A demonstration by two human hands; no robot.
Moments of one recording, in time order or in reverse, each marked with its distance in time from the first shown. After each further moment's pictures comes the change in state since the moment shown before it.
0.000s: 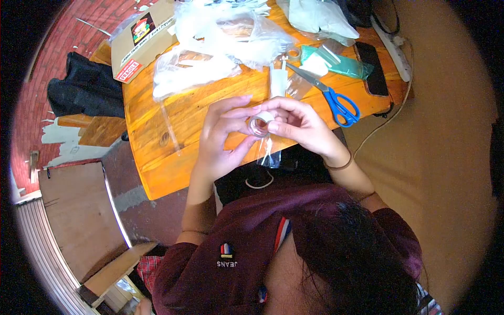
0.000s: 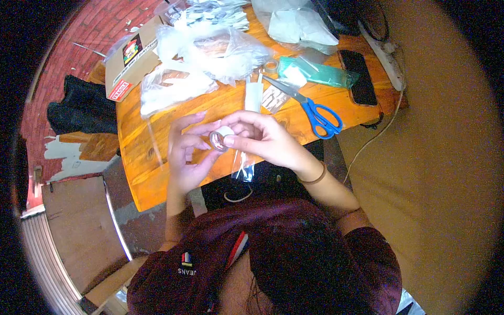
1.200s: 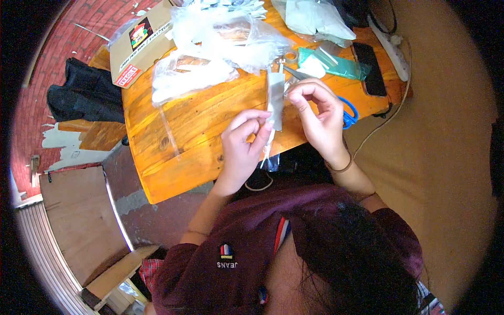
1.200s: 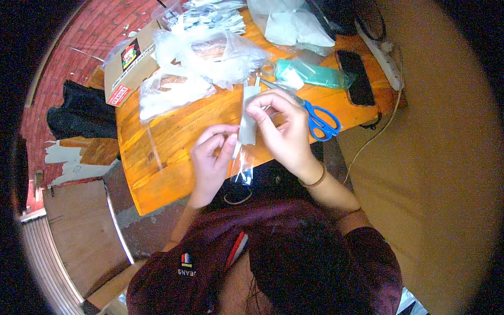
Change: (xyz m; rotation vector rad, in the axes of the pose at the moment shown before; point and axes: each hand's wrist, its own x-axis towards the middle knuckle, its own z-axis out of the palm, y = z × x) left_hand -0.010 -0.005 0.047 -0.080 0.110 -0.310; right_hand 0.002 -0.013 -0.013 -0.675 0.600 -0.389
